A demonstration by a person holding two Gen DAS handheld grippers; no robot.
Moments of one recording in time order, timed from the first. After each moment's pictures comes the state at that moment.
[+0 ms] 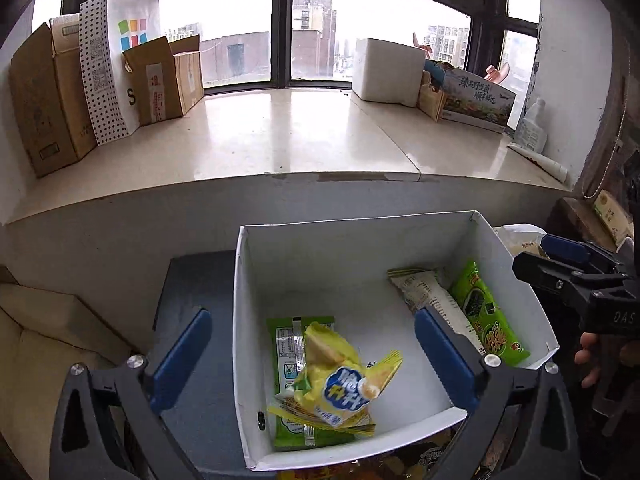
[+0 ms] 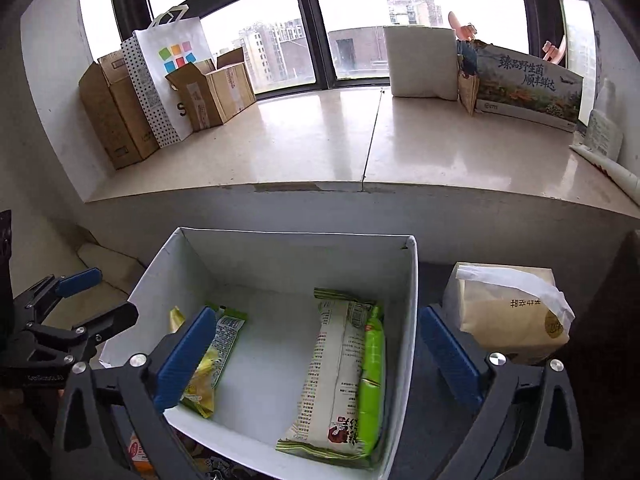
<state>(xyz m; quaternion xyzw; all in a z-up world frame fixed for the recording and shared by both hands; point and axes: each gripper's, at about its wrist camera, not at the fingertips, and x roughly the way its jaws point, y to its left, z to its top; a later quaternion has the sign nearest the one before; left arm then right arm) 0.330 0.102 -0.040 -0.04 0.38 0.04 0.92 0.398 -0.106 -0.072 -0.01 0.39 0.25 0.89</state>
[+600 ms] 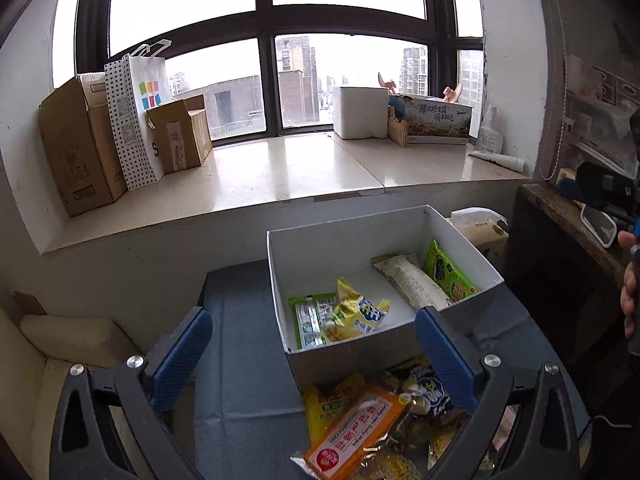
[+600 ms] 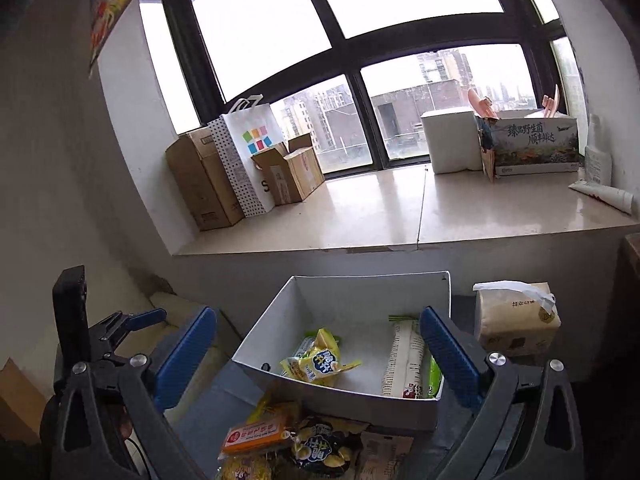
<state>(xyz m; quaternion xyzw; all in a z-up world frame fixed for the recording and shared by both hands) 0.177 0.089 0.006 0.02 0.32 0.01 0.95 0.252 -0.152 0.016 0.06 0.26 0.35 0.90</state>
